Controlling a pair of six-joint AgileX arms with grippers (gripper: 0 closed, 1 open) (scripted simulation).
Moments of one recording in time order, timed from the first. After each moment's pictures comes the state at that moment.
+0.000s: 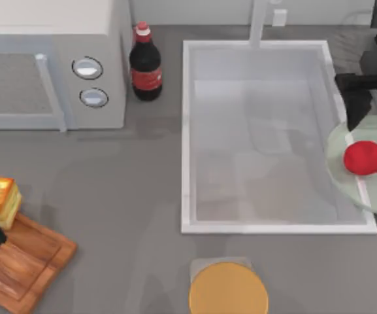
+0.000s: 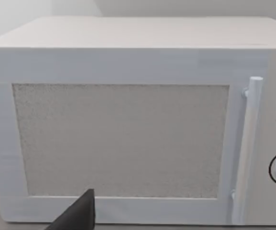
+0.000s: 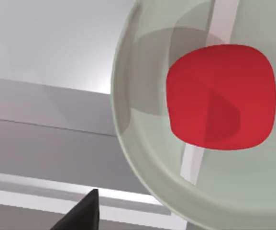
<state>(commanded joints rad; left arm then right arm) 0.00 0.00 0.00 0.00 0.00 0.00 0.13 2.06 1.79 -1.31 -0.07 0.02</state>
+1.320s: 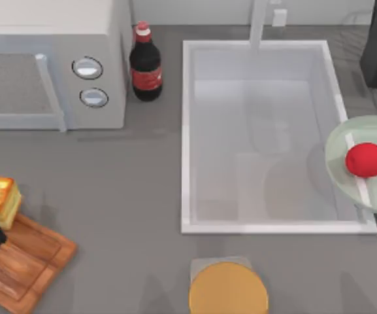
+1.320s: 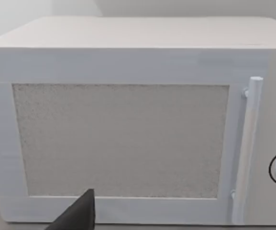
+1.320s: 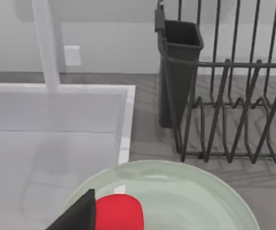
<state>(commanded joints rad) 0.00 0.00 0.00 0.00 0.00 0.00 0.02 0.21 0.19 -0.17 -0.01 0.00</state>
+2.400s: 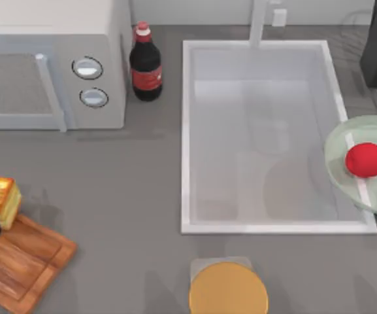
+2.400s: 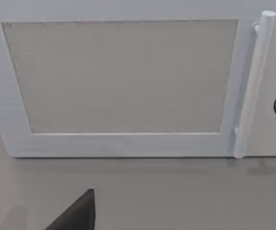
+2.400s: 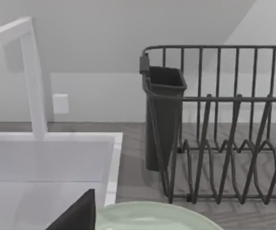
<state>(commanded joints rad) 0.00 0.30 0.24 -0.21 0.00 0.02 0.00 0.00 0.00 0.00 0.00 0.00</state>
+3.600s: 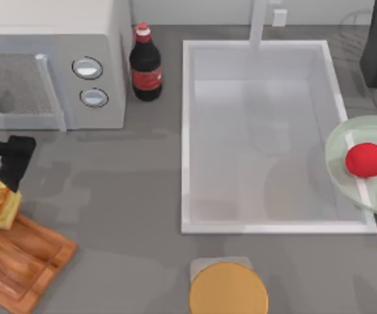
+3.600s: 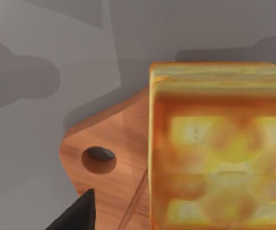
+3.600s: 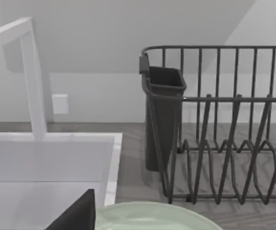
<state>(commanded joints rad) -0.01 1.77 1.28 -1.11 -0.01 0.13 0.00 0.00 0.00 0.00 0.00 0.00</state>
